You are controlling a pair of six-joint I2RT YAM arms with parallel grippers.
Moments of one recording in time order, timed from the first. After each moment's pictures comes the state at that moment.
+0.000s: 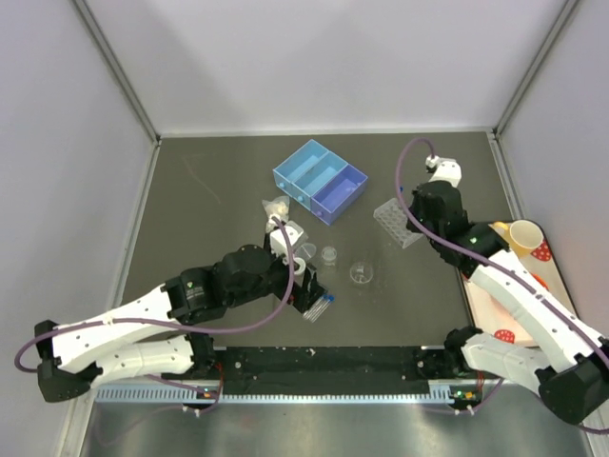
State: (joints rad) left arm -1.15 0.88 0.89 -0.45 -0.14 -0.39; right arm 0.56 1.00 0.99 -0.56 0.41 0.41
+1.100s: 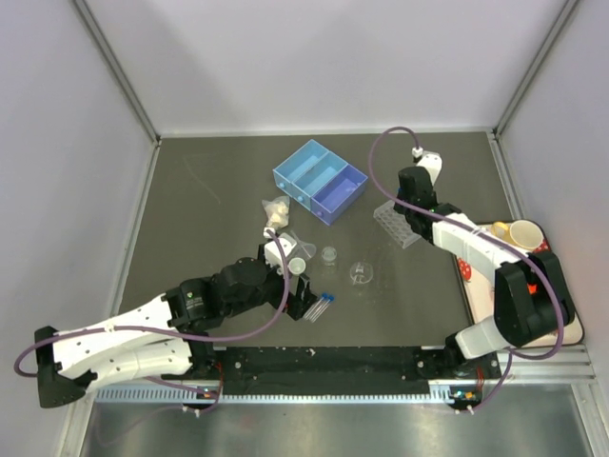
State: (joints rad) left arm -1.15 0.78 0.72 -0.40 -0.18 -0.40; right arm 0.38 1.47 0.94 -0.10 0.44 0.43
